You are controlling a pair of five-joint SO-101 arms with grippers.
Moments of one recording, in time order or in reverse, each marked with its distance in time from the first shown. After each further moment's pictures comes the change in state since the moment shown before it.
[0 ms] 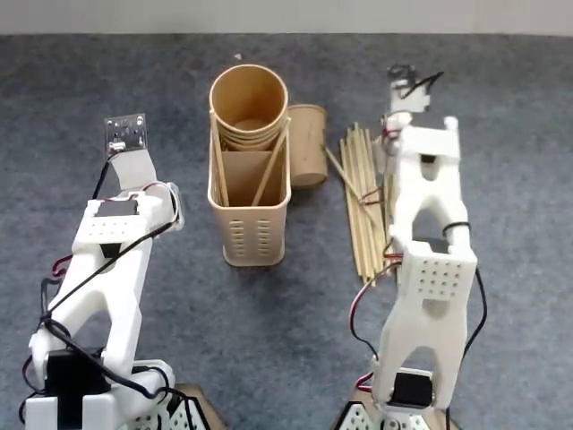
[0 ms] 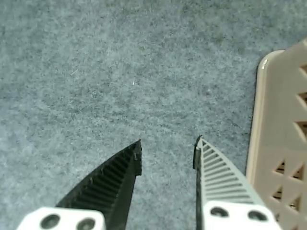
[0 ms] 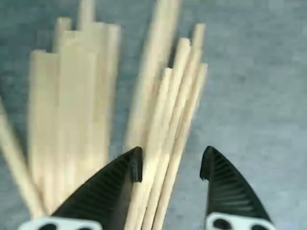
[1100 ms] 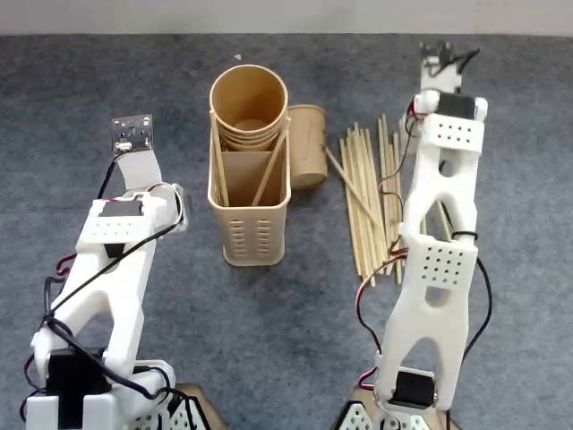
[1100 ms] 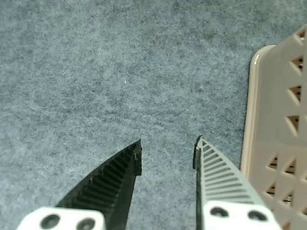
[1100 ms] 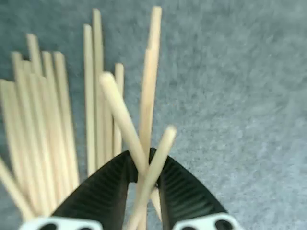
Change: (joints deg) left arm 1.1 0.0 0.2 0.0 -0.2; right arm 3.8 11.5 -34.3 19.2 -1.3
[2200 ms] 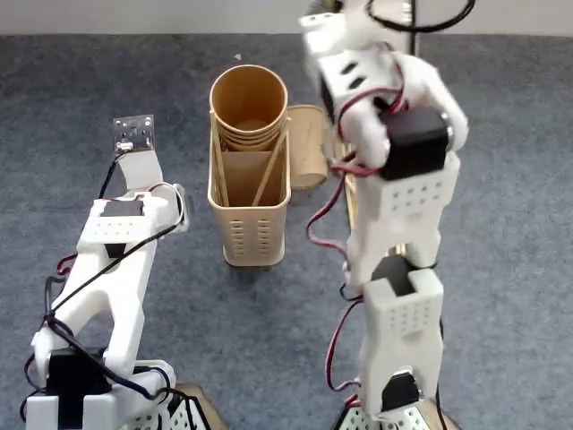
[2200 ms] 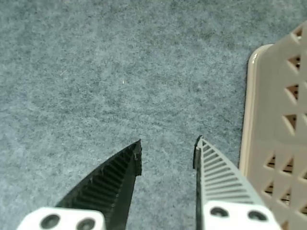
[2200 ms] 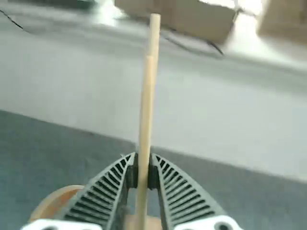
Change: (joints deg) left arm 0.4 0.0 0.0 0.0 0.0; right arm -25.2 -29.3 -26.2 1.7 -8.0
